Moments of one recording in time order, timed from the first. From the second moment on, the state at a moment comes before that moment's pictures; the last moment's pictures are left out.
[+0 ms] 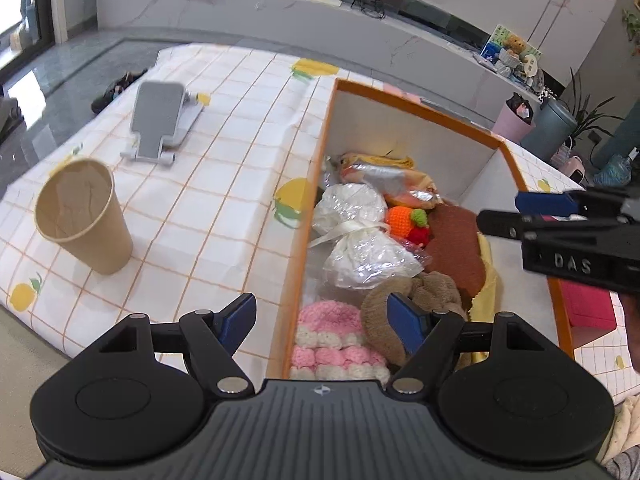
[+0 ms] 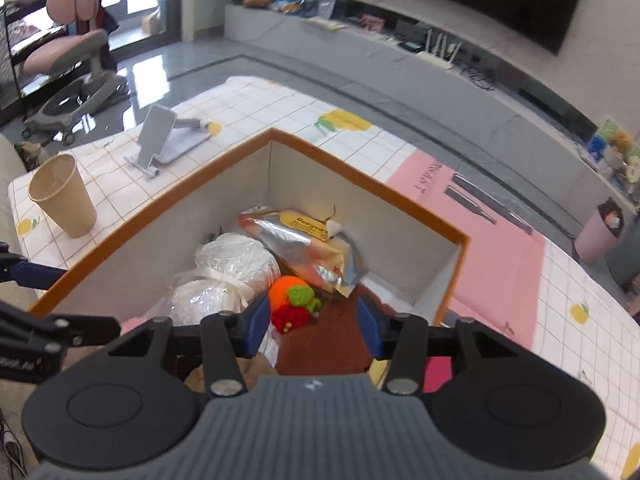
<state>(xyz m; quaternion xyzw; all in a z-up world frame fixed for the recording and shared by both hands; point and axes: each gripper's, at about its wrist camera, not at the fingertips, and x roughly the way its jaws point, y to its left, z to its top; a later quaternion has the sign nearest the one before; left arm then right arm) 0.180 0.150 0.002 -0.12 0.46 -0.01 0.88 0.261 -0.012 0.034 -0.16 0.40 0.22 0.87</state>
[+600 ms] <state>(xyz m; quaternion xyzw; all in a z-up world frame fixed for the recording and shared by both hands) 0.133 0.058 0.062 -0.05 0.36 -0.05 0.93 0.169 -0.131 0.101 -0.05 0.35 0.10 0.93</state>
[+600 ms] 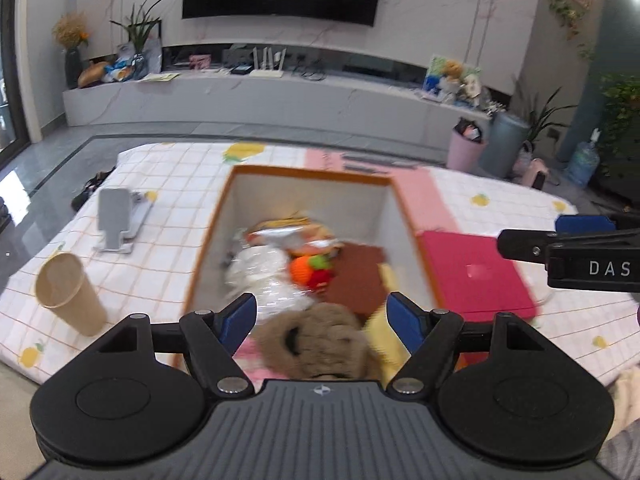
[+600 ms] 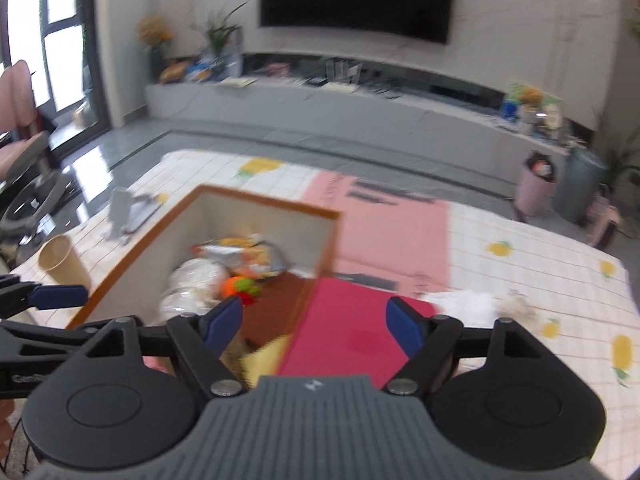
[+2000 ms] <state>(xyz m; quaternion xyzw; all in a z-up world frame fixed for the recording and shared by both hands) 0.296 -0.250 -0.025 0.19 0.47 -0.17 0.84 0.298 -0.409 -0.075 0.15 0.44 -0.08 0.88</state>
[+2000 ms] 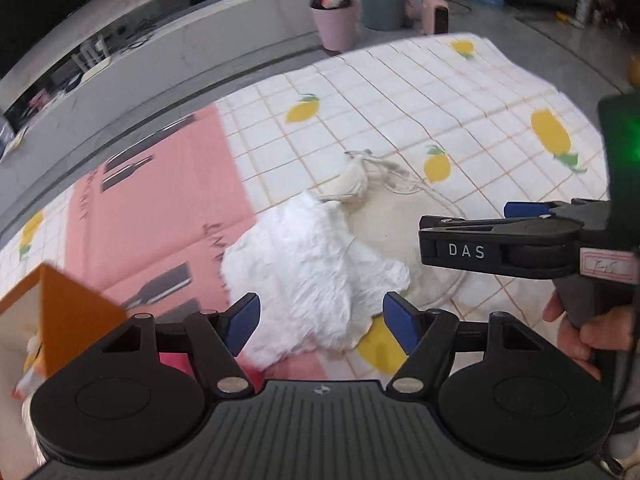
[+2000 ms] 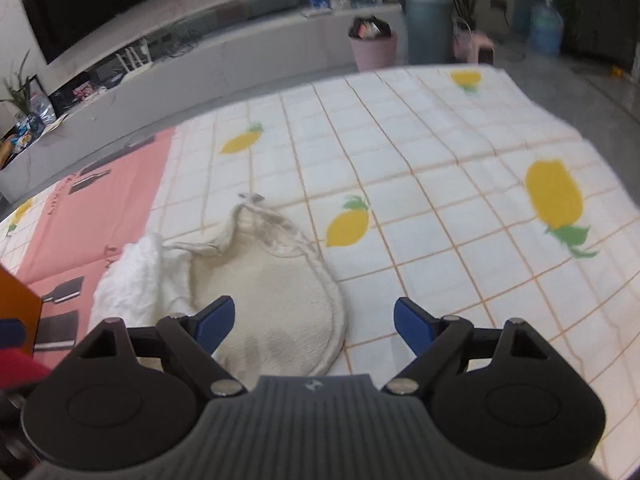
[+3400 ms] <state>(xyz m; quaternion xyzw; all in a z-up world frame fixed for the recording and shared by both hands) 0.256 -0.210 0.038 0.20 0.44 -0.21 0.85 0.303 -0.371 -0.075 0.06 0.38 0.00 0.92</state>
